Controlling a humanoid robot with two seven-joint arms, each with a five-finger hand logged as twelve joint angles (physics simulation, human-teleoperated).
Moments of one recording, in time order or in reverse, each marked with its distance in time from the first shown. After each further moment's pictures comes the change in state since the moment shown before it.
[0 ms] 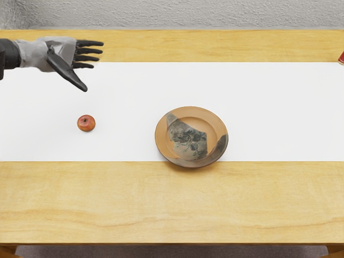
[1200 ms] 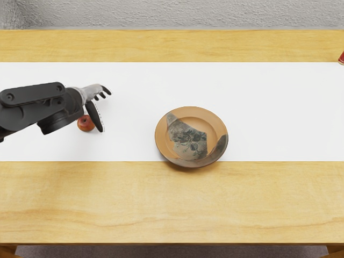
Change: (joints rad) left arm -0.092 -0.257 0.595 -0.185 0.417 0.745 0.133; right arm -0.001 0.000 0.001 -0.008 0.001 0.000 0.001
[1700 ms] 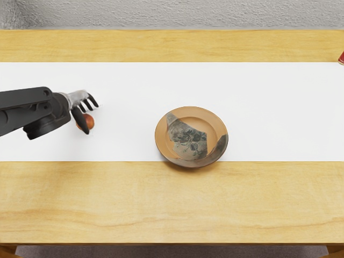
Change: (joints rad) left arm 0.000 0.079 0.033 -0.074 0.011 0.006 0.049; right arm 0.000 0.000 0.000 0.000 0.000 0.000 0.000
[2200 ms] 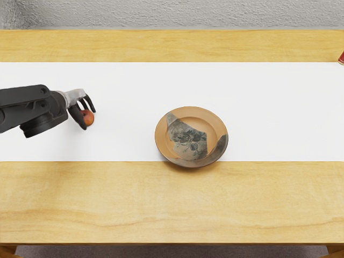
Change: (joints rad) left arm -0.014 0.010 0.007 -0.001 0.002 -0.013 0.007; right arm 0.000 0.000 0.000 0.000 0.000 0.000 0.000
